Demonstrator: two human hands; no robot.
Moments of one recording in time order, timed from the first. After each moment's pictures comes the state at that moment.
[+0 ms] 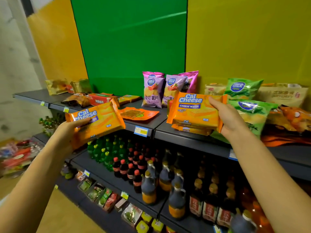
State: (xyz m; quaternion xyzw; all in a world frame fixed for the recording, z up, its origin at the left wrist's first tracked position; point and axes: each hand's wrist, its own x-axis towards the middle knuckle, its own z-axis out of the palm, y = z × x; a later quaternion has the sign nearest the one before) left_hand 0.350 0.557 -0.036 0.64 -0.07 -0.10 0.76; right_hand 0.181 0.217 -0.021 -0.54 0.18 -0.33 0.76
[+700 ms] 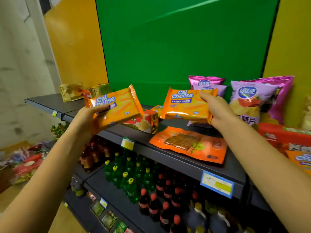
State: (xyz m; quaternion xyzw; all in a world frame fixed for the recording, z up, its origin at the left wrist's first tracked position) left_hand 0.624 0.571 -0.001 0.61 -0.12 -0.08 0.78; right_hand 0.526 0.285 0.005 -0.57 0.16 -0.30 0.75
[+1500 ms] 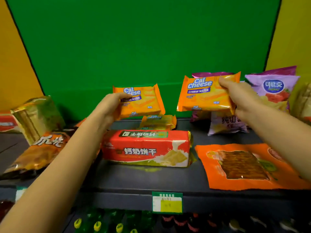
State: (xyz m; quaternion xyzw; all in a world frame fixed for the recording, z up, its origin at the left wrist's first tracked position) left_hand 0.891 0.450 0.022 0.61 -0.29 -0.32 0.66; right_hand 0.646 0.299 0.024 -0.55 0.34 -0.50 0.58
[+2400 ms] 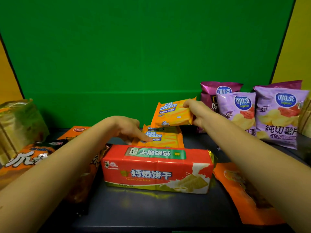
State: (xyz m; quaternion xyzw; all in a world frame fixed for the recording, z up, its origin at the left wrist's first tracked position) left_hand 0.949 0.398 -0.008 0.77 -0.53 -0.33 0.16; right_hand 0.786 0.264 0.001 -0.56 0.41 -0.41 0.60
